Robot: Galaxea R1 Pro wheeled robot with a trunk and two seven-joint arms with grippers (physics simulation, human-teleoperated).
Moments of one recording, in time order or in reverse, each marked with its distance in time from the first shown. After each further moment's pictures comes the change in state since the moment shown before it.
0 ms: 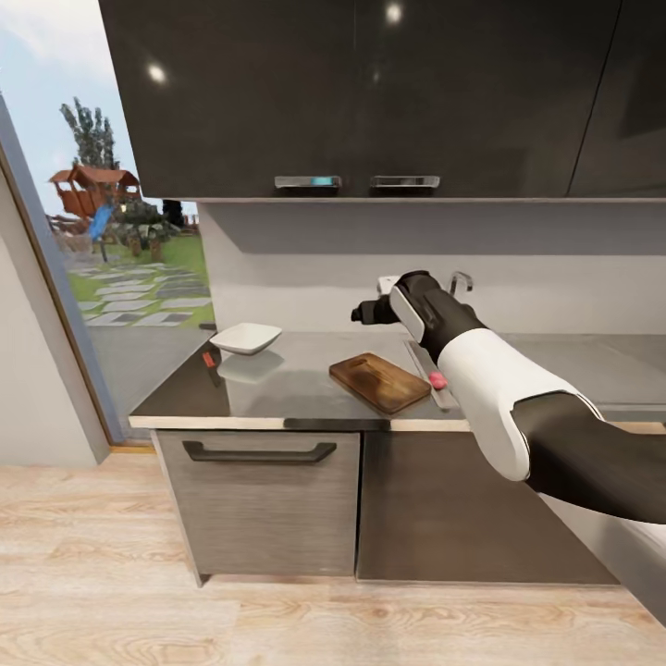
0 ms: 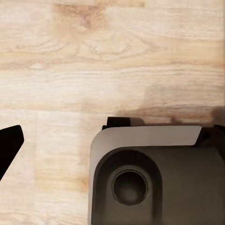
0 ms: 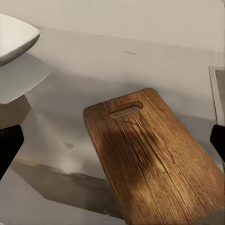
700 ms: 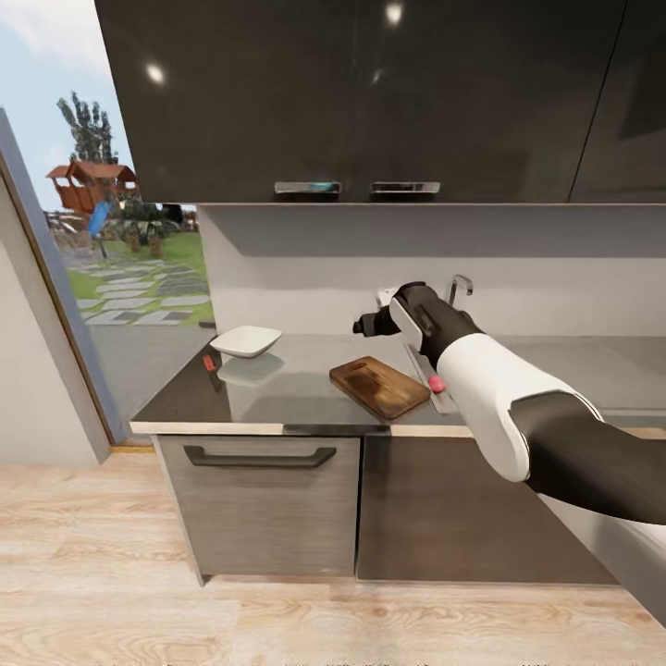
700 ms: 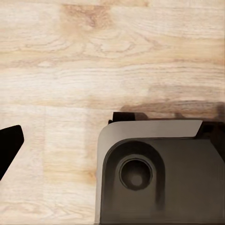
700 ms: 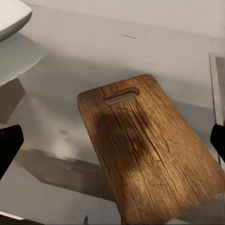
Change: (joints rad) left arm 0.000 0.010 0.002 -0.001 -0.001 0.004 0.002; right arm 0.003 0.000 -0.001 0.071 0.047 -0.012 0.028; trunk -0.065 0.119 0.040
